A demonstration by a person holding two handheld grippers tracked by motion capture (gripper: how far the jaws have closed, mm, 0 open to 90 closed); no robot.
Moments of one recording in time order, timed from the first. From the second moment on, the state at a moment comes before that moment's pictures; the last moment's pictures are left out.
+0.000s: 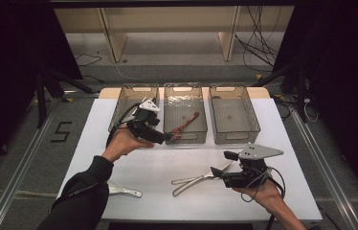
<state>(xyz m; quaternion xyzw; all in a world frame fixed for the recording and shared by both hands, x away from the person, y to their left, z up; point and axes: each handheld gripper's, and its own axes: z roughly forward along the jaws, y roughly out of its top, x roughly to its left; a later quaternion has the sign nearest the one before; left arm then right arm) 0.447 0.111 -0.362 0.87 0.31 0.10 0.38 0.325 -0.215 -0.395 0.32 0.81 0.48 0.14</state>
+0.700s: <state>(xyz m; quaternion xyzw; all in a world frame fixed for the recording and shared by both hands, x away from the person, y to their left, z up) 0.403 0.143 -0.379 0.90 0.27 0.10 0.33 0.324 -0.214 -0.393 0.32 0.81 0.48 0.14</state>
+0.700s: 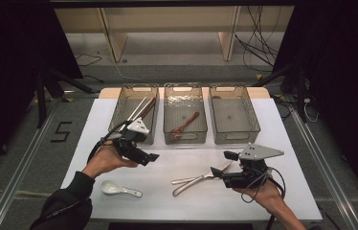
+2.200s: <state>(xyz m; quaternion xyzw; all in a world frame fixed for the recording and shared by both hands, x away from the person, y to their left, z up) 0.360 0.178 -0.429 0.96 0.23 0.07 0.17 0.323 -0.213 -0.392 0.32 0.81 0.48 0.14</state>
